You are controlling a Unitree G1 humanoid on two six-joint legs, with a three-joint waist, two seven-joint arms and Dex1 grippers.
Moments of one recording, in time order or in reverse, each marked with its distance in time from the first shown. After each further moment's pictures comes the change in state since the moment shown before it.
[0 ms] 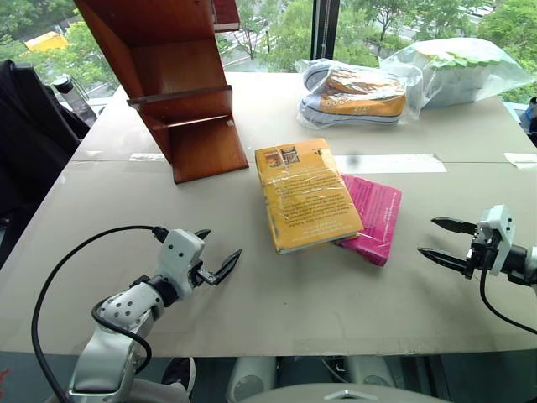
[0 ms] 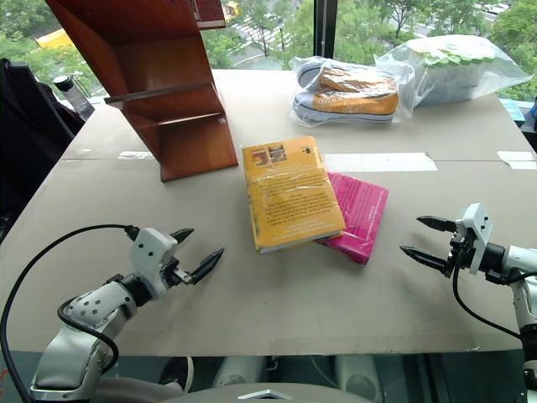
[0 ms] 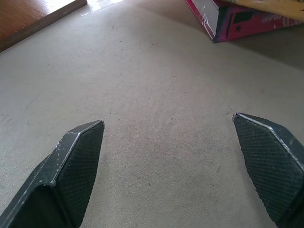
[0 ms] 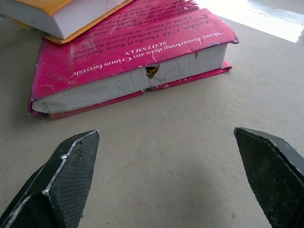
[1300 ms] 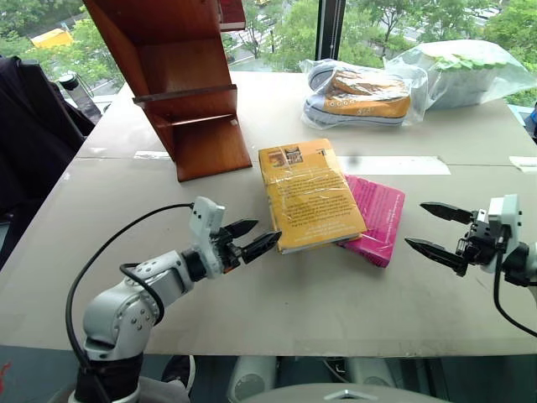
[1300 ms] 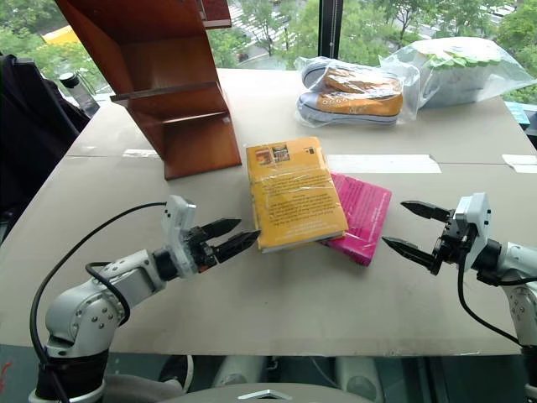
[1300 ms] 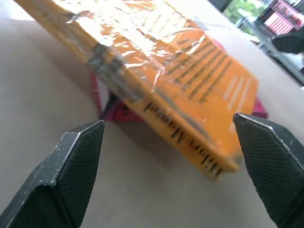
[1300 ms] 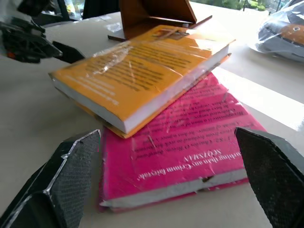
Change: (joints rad) left arm -0.339 -0.058 0.042 -0.051 -0.666 0.698 0.057; right arm 0.175 0.005 -0.090 -0.593 0.277 0.257 -0.166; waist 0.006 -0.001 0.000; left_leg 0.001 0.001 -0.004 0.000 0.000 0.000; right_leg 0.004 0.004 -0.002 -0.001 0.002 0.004
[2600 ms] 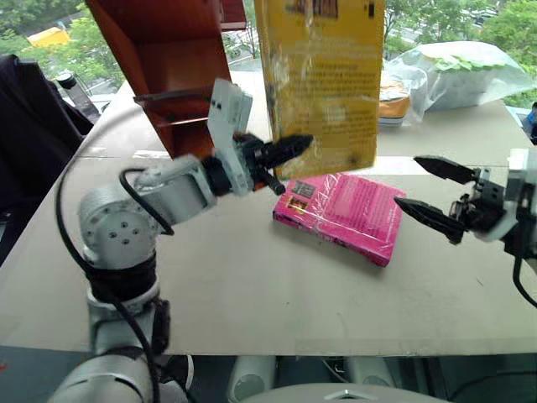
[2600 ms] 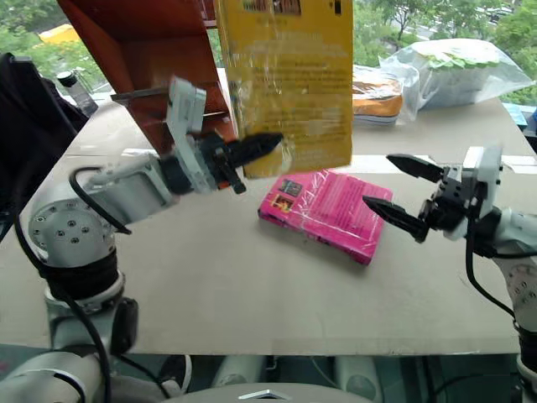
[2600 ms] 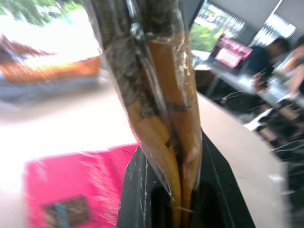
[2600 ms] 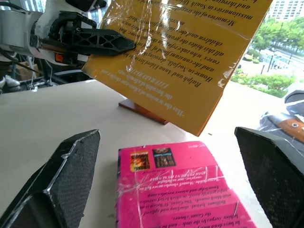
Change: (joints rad) left arm -0.670 0.189 -0.208 -0.024 0.007 -0.033 0.263; right arm -0.277 0.070 0.011 -0.101 0.090 0.141 -0.212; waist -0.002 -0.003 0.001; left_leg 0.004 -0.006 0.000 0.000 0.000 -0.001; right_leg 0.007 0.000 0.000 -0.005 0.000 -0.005
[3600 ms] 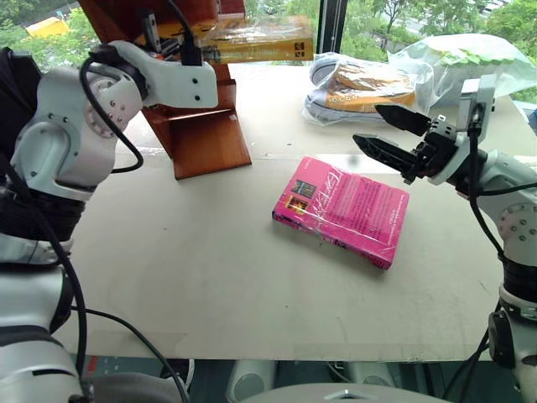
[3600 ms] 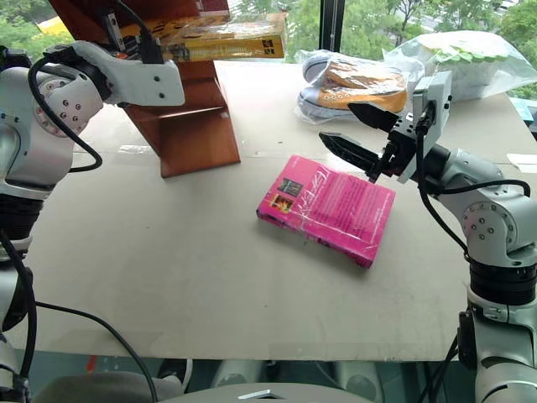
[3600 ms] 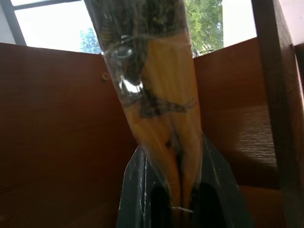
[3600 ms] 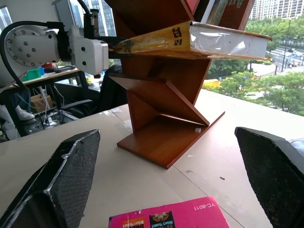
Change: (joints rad) left arm -0.216 0.386 -0.336 0.543 1.528 -0.828 -0.337; right arm -0.339 0.122 0.125 0.080 0.039 0.226 -0.188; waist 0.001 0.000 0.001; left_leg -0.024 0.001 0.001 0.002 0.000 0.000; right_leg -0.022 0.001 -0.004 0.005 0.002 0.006
